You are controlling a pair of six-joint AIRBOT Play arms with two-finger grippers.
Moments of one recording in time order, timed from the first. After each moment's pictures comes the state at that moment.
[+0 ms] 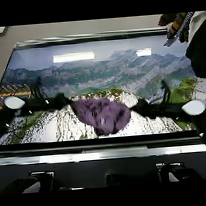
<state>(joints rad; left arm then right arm) -0.12 -1.17 0.95 0.69 -0.91 -1.48 0.04 -0.87 0.72 -0.64 1.02 1.58</state>
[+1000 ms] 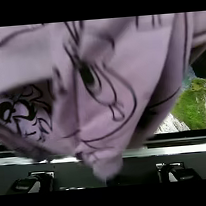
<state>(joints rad) -0.07 -0.73 1.80 1.36 -1.05 -1.93 0.04 -0.73 2.00 -1.36 1.10 1.83</state>
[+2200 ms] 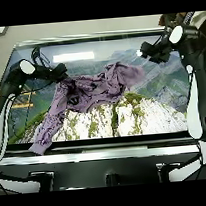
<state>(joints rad) -0.15 -1.65 1.64 1.18 -0.97 -1.89 0.04 -1.74 2.01 -1.39 1.24 1.89</state>
